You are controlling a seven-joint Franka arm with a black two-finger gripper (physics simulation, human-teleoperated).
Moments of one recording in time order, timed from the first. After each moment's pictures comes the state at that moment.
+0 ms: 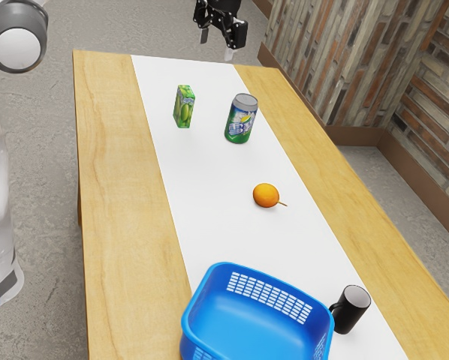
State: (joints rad) arm 0.08 -0.05 0.23 -1.40 0.07 1.44 -0.19
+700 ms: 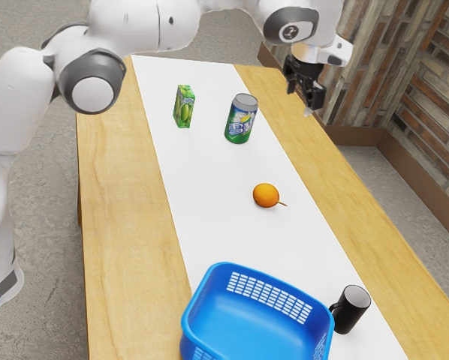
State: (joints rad) arm 0.06 0.45 0.05 -1.07 0.12 1.73 -0.09
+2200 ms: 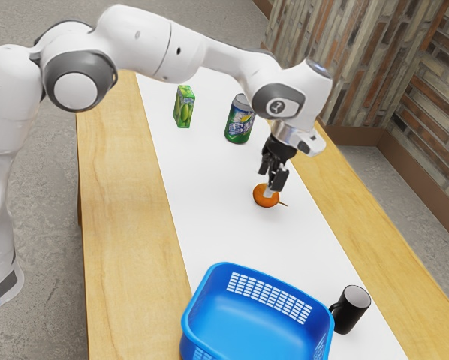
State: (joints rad) arm -0.04 0.33 0.03 -1.54 0.02 1.79 0.16
